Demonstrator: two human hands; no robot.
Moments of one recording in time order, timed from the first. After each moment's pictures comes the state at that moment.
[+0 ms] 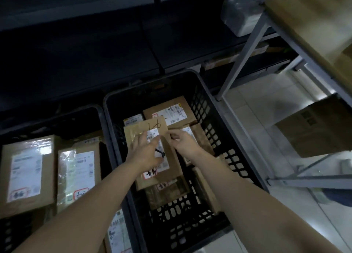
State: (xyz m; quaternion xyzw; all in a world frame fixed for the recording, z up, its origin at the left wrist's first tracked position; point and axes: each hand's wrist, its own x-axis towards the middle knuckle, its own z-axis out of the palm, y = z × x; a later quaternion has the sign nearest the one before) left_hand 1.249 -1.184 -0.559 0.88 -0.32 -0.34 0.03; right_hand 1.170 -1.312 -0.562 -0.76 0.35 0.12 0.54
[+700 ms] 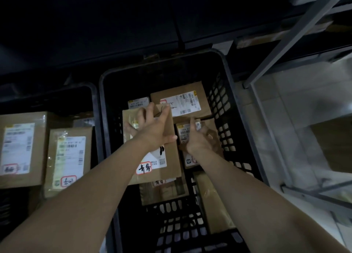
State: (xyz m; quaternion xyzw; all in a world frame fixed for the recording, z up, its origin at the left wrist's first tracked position) left_hand 1.275 -1.244 -0.582 0.91 -0.21 -0.36 0.04; right_hand 1.193 -1.354 -0.650 -0.79 0.40 0.31 0.34
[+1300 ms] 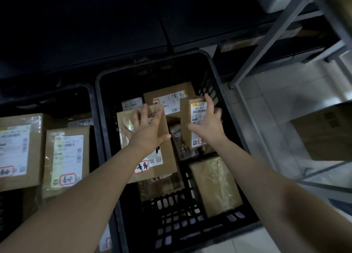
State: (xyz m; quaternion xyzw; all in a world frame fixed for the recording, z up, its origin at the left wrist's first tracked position) left_hand 1.254 -1.225 -0.579 0.91 -0.25 -0.31 0.05; right_hand 1.163 -1.389 -0.595 -0.80 0.41 0.08 0.44
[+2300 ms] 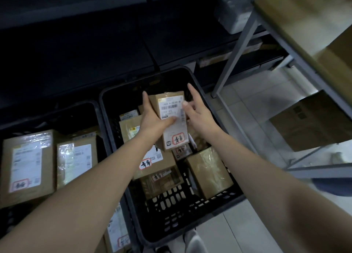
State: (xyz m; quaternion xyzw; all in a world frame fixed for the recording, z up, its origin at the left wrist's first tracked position) left_hand 1.237 -1.238 -0.509 0.80 -0.12 -0.33 0.49; right_hand 1.148 -1.362 -0.518 -0.76 0.32 -0.08 0.56
